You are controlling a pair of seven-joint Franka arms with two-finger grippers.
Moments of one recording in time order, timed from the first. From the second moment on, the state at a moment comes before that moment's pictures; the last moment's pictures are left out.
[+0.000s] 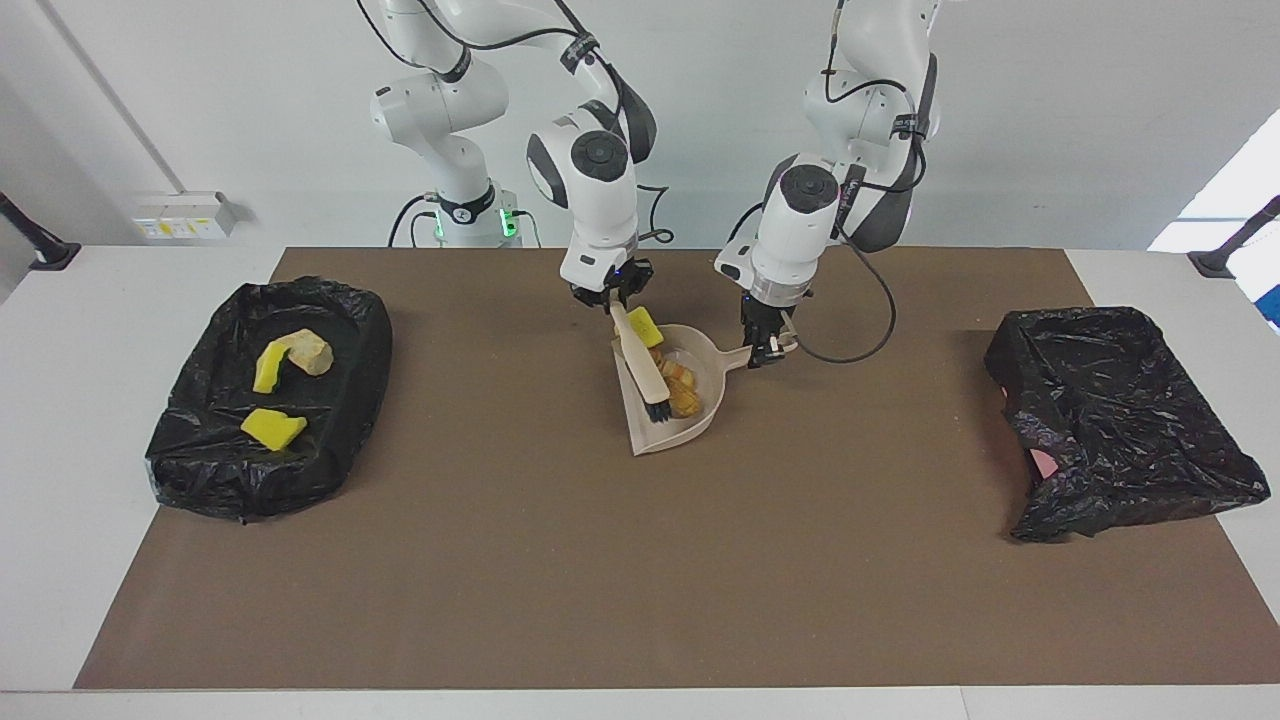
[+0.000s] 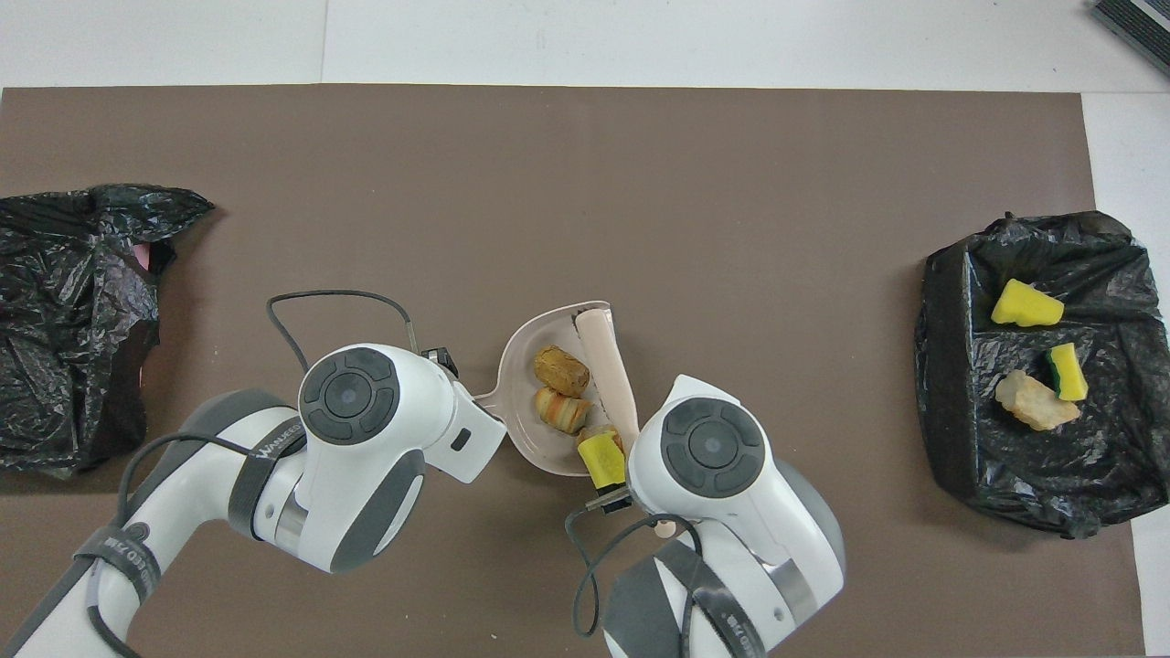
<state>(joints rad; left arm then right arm) -0.56 0.04 0.00 -2.22 -0.06 2.29 0.94 0.41 -0.01 0.20 -2.13 0.12 1.96 0.26</state>
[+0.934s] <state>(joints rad) -0.56 0.04 0.00 -2.22 -0.06 2.29 0.95 0.37 -0.03 0.21 -2.21 0.22 1.96 0.40</state>
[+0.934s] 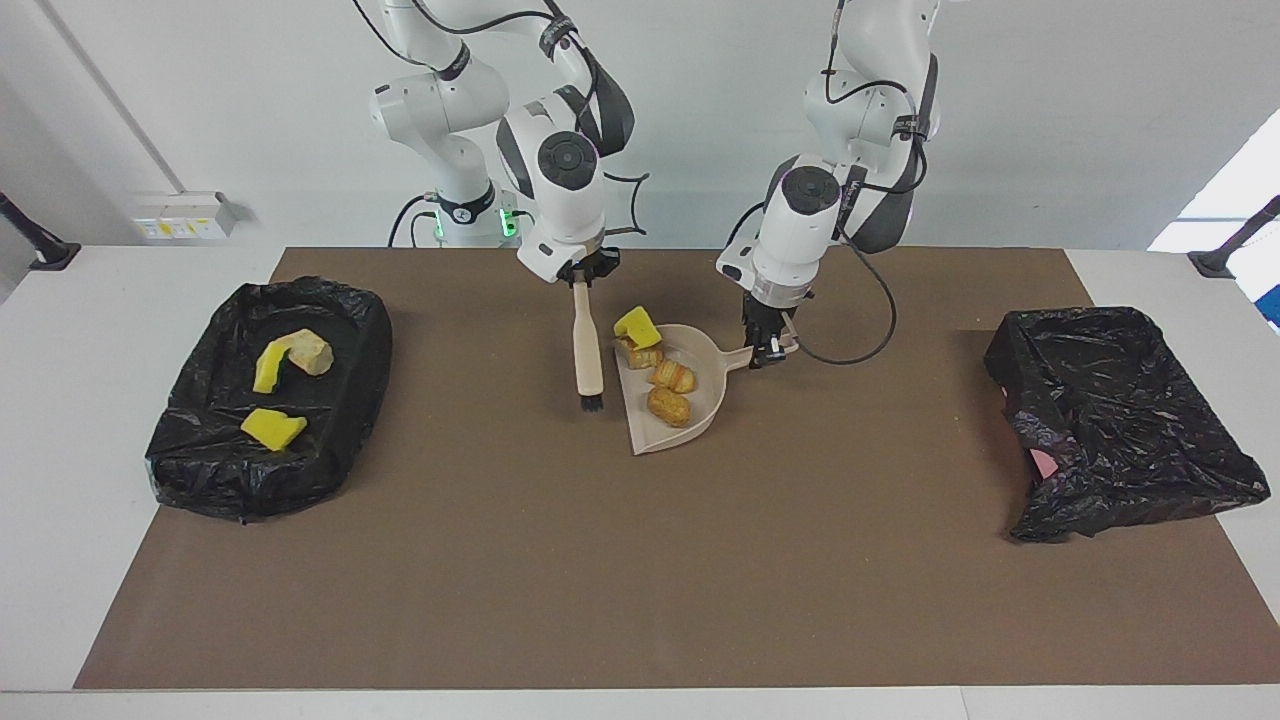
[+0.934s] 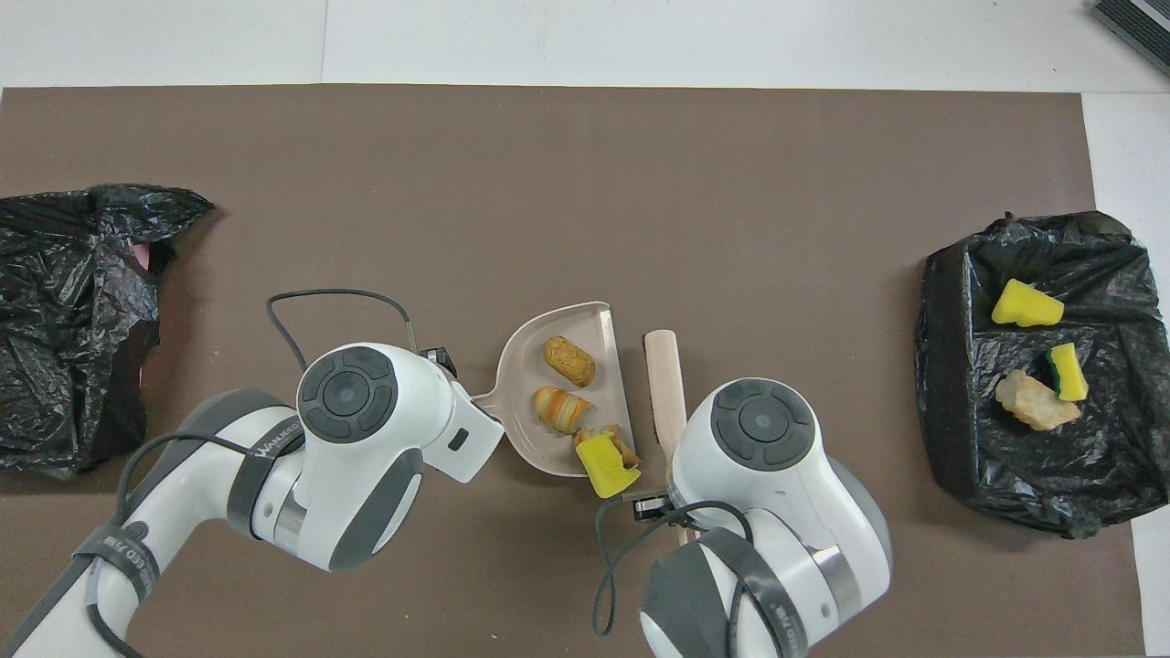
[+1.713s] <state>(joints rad) -0.56 0.04 0.01 -2.22 -0.06 2.29 0.96 0.35 0.07 0.20 -2.02 0.33 1.92 0.32</state>
